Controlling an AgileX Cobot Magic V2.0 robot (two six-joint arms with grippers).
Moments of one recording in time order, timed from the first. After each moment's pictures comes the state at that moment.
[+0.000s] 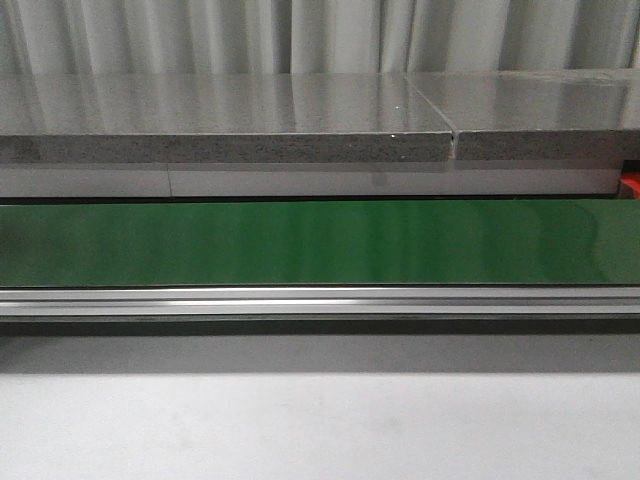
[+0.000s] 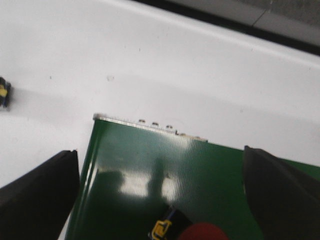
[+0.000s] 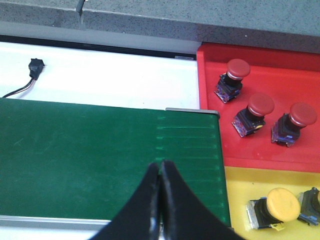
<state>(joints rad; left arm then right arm) 0.16 1.54 -1.21 -0.32 0.65 0.15 -0.12 0.84 -0.75 0.03 0.53 -0.10</state>
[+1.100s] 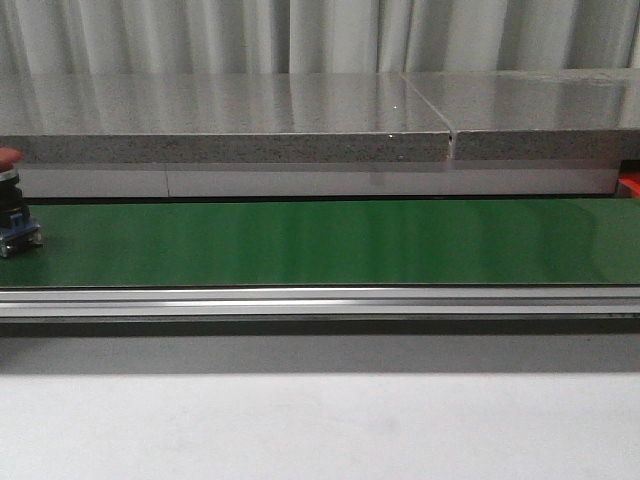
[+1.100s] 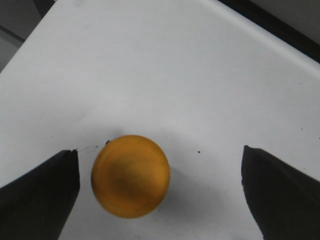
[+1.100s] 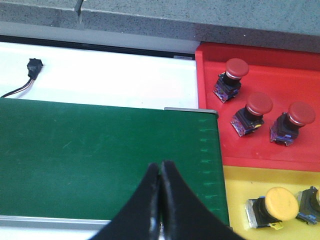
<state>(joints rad) 0.43 2.05 -1.54 -0.33 0.57 0.15 -0.12 0.84 -0.75 0.03 0.53 -0.10</state>
